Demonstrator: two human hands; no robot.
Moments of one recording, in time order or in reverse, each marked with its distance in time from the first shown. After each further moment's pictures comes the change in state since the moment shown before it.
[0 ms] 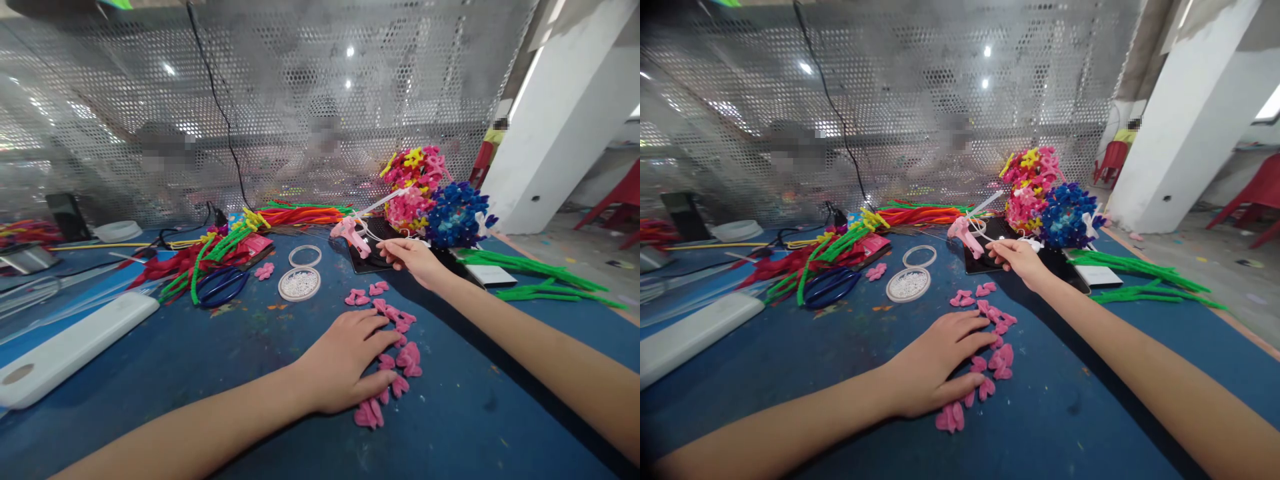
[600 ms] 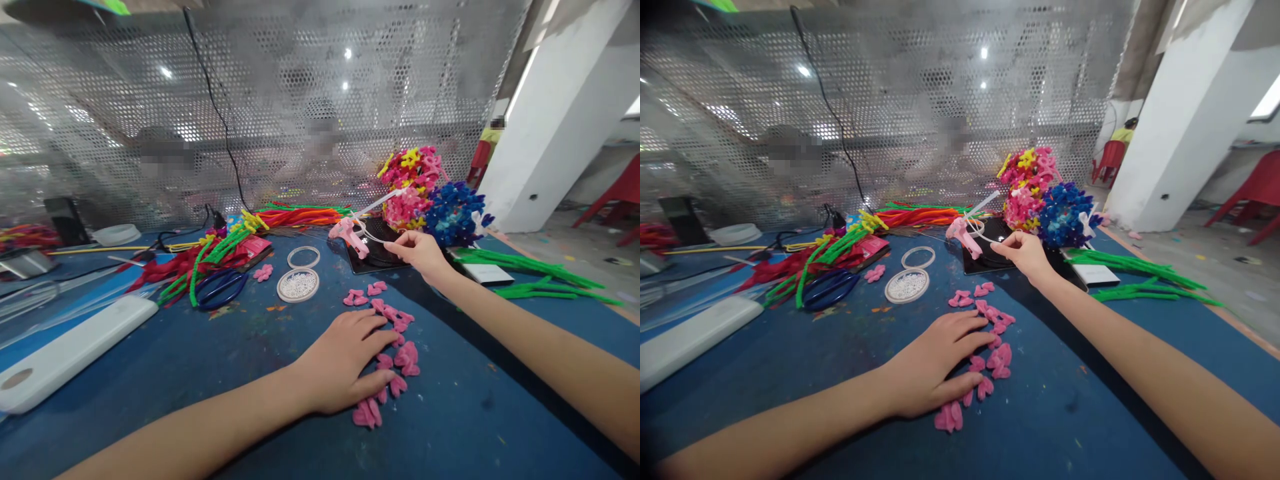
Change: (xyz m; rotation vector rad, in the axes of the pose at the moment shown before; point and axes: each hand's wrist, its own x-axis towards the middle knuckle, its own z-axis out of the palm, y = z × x) left_hand 0.000 0.001 -0.002 -0.003 -0.012 0.000; right_hand 0.000 -0.003 -0.009 -0.088 0.246 -0.082
